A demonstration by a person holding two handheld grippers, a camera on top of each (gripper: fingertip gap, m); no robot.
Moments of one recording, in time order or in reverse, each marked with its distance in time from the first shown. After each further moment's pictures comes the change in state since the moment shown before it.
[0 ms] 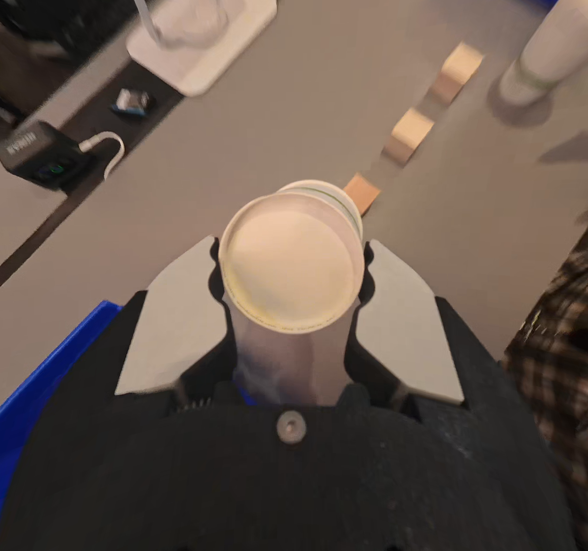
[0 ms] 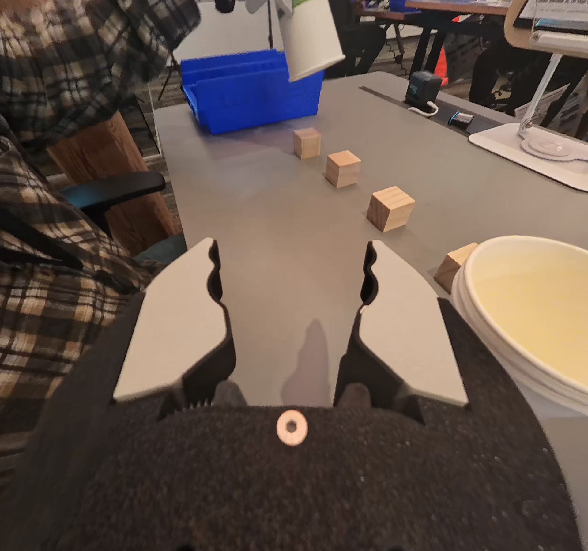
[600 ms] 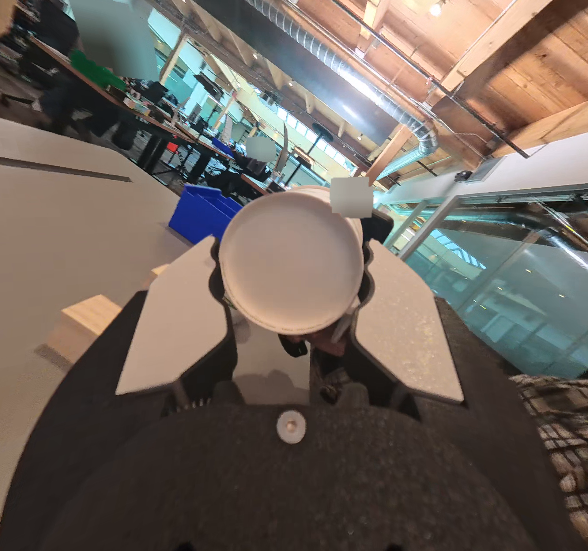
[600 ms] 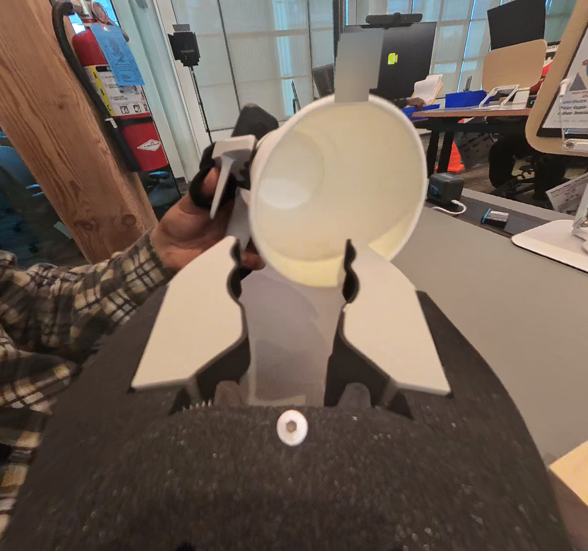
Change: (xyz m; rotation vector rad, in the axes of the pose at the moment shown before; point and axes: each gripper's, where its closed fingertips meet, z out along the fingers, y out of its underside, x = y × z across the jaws) left arm 0.195 -0.075 0.048 0.863 0.747 -0.515; right arm 0.003 -0.082 0.101 0.290 -0.091 0.070
